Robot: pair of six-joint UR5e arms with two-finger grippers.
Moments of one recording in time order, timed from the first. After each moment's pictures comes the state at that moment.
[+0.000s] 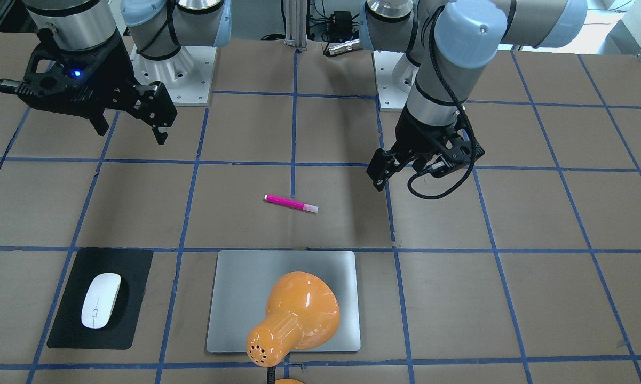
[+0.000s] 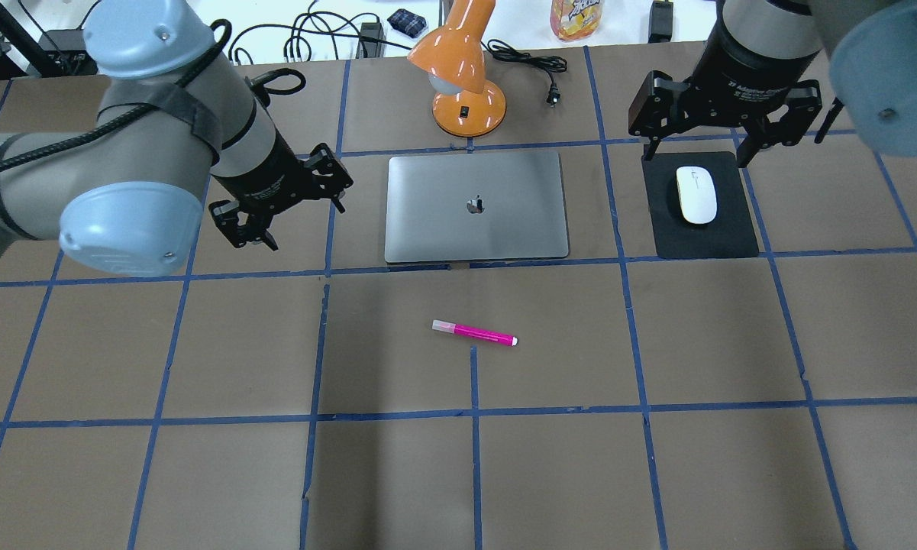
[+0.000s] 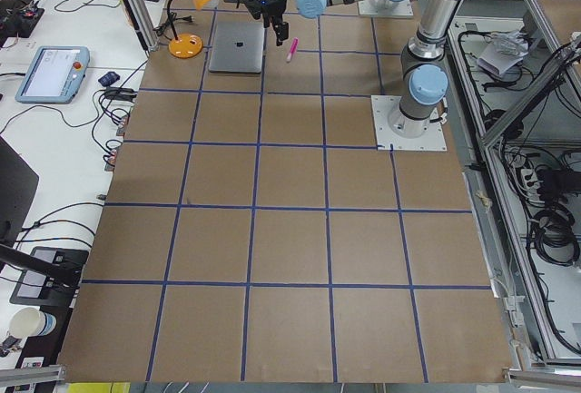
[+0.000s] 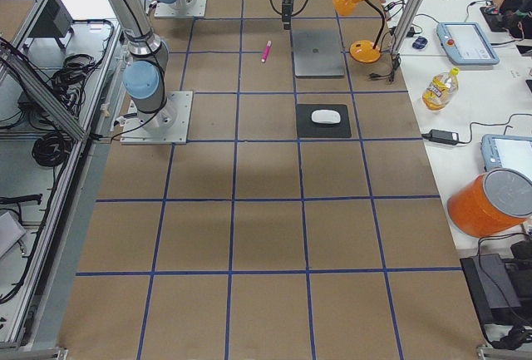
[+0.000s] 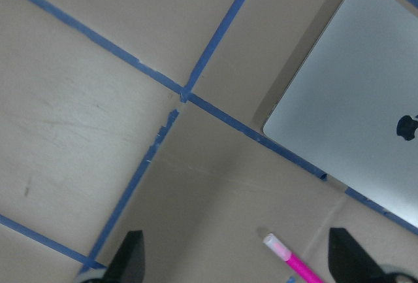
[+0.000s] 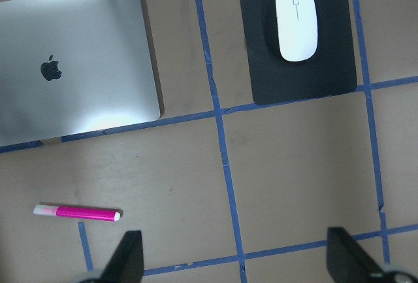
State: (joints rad) left arm -1.62 -1.59 -1.79 -1.25 1.54 -0.48; right arm 1.59 -1.59 1.57 -1.63 -1.59 0.17
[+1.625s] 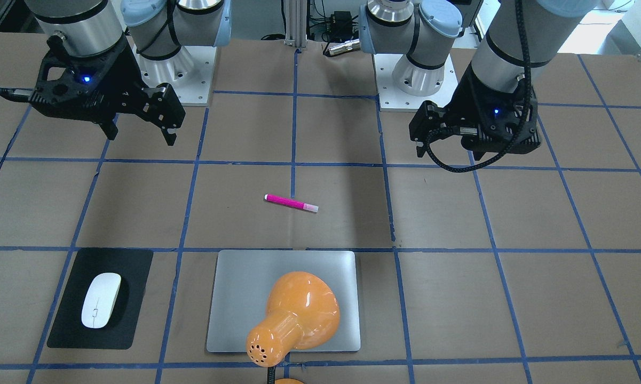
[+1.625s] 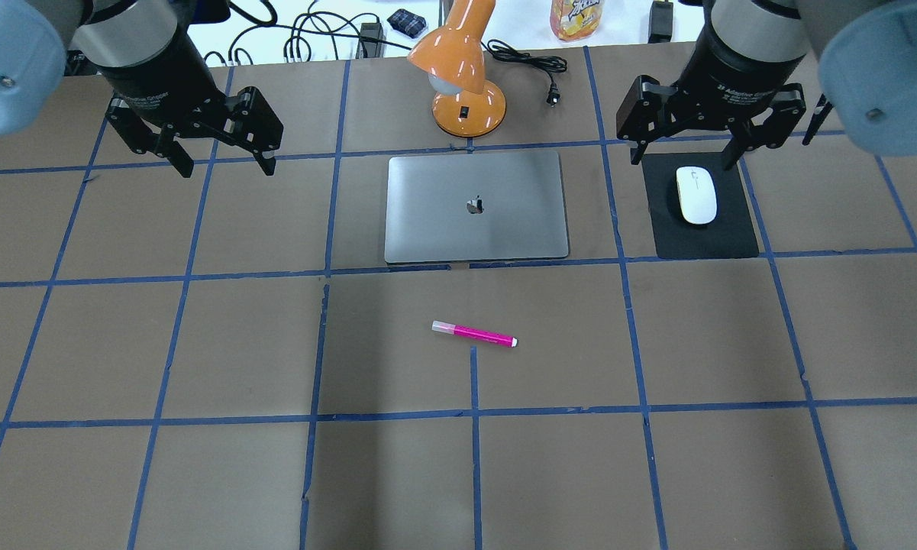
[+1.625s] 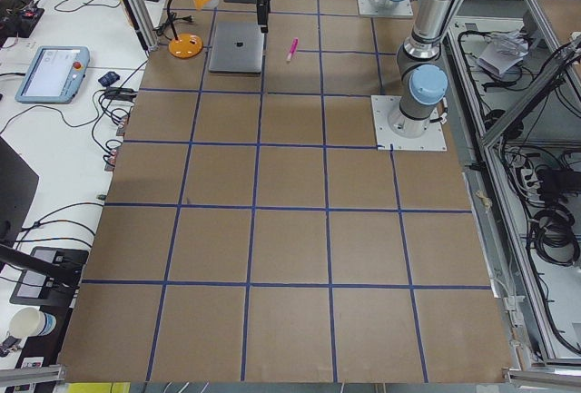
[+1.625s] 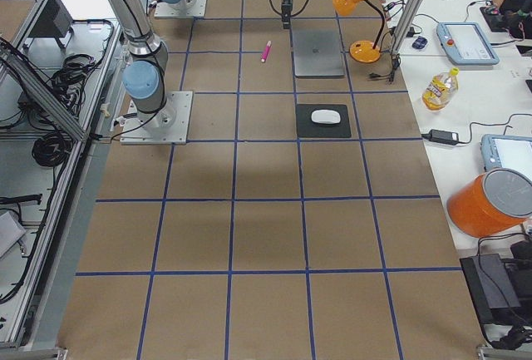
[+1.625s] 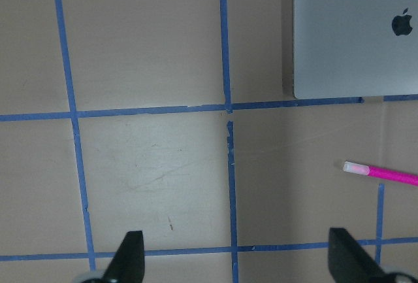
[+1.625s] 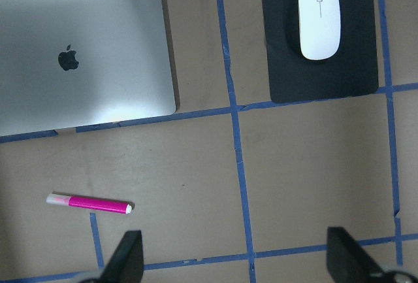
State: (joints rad) left arm -1.55 -1.64 -1.48 -1.61 1.55 0.06; right arm 1.59 -1.58 1.57 -1.63 -1.55 0.14
